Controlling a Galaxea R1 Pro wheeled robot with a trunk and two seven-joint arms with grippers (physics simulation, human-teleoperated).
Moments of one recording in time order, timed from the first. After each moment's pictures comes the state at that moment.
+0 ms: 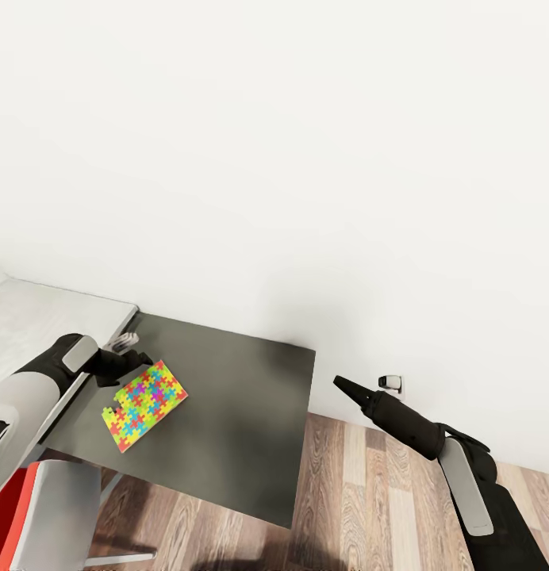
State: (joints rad) left arm -1.18 0.35 -0.18 -0.23 0.74 0.80 0.05; right arm -0.34 -0.05 -0.18 -1.41 -0.67 0.80 0.99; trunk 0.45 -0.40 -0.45
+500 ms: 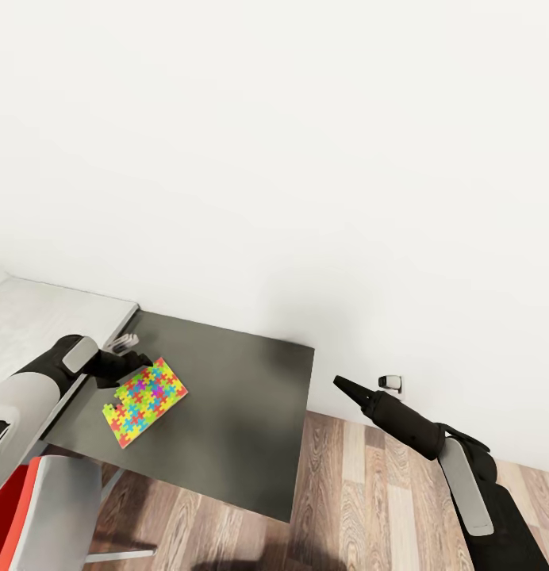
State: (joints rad) left arm -1.18 0.35 -0.18 -0.22 0.75 0.80 0.05; right arm -0.34 -0.05 -0.18 -1.41 -0.67 0.80 0.99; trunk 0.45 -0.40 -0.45
